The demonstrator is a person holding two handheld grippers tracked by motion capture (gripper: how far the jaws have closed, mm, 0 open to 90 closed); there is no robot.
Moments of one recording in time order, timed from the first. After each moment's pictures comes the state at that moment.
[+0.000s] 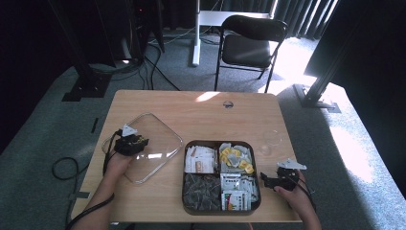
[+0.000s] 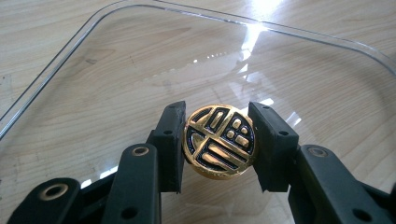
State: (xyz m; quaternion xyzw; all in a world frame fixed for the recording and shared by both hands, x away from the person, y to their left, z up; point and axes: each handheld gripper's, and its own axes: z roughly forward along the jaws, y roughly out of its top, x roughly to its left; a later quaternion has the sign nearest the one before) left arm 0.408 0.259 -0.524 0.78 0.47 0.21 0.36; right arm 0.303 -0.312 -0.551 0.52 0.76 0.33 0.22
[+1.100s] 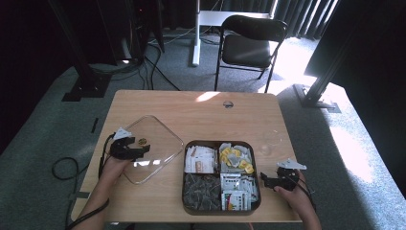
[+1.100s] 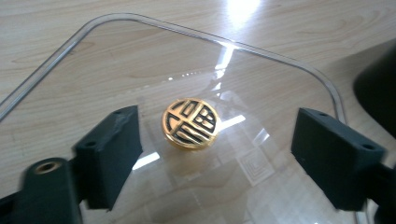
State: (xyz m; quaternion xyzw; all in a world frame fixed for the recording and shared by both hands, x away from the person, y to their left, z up) left arm 0.386 0.271 -0.516 0.77 0.47 0.18 0.40; right arm 0.303 -0.312 -0.551 0.52 0.76 0.33 0.22
